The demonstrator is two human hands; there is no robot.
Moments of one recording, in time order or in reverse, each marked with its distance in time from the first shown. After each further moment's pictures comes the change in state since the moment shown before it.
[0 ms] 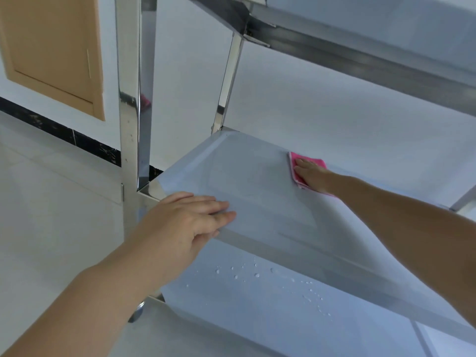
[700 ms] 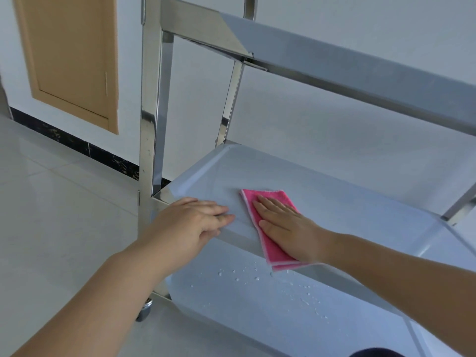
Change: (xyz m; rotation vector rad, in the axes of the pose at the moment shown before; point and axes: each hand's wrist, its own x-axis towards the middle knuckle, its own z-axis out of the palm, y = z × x) left_hand 0.002 0.007 -0.008 0.021 -0.119 -0.083; right_hand -0.118 -0.126 -0.043 0.302 0.198 -0.293
